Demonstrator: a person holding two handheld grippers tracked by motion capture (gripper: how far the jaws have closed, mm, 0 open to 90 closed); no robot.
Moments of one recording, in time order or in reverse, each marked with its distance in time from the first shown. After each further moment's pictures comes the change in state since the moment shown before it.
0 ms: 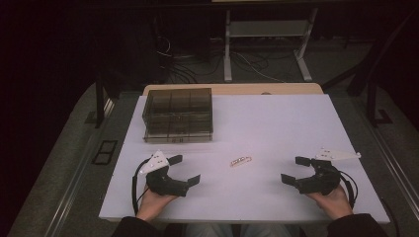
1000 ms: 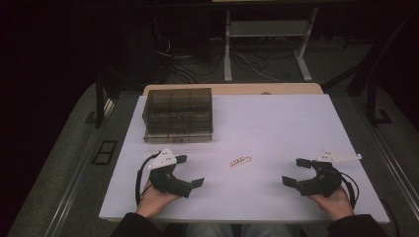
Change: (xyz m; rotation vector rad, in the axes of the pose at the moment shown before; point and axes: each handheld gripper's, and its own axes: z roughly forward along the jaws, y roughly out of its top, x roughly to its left) left arm -0.008 0.019 0.007 0.143 -0.039 0.071; right arm 0.001 -0.003 -0.003 0.018 0.001 0.006
